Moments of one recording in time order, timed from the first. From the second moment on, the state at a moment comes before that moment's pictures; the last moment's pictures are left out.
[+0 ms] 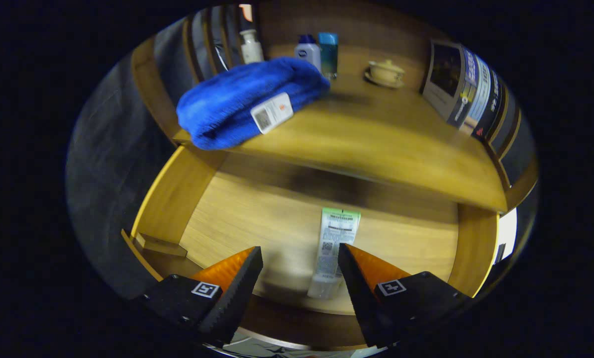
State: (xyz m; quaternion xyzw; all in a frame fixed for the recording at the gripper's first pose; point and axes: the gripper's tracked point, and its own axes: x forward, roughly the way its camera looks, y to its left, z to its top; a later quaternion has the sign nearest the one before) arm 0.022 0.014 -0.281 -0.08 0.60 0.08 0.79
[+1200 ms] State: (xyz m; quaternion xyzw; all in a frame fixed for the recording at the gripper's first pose) arm 0.030 -0.013 -0.269 -0.12 0.60 0.07 0.79
